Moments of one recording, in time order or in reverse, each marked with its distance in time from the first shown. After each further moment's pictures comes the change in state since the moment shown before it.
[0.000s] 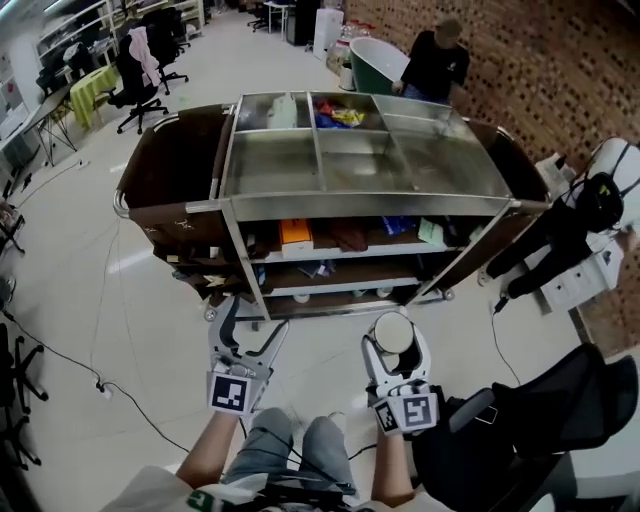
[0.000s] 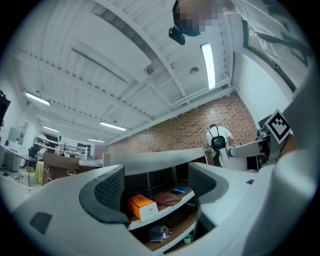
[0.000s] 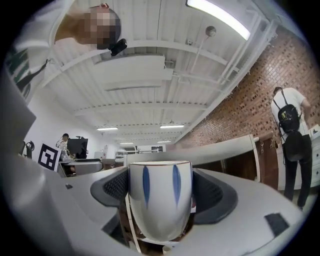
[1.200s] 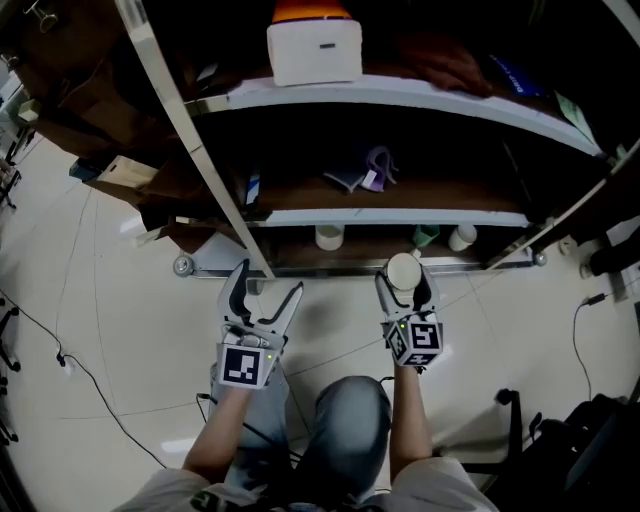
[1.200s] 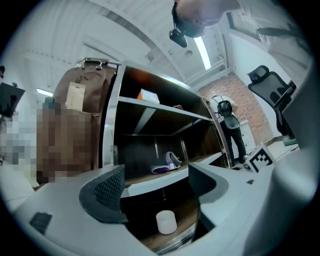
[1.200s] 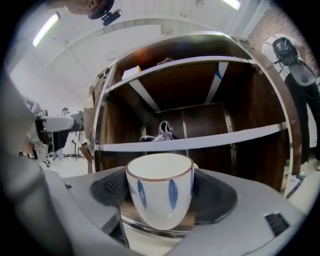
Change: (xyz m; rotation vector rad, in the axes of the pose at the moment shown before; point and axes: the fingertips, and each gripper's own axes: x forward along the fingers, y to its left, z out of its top) left arm 0.009 0.013 -0.525 0.044 0.043 0.097; right arm 0.115 -0.112 -0.616 -0.021 0.192 0.047
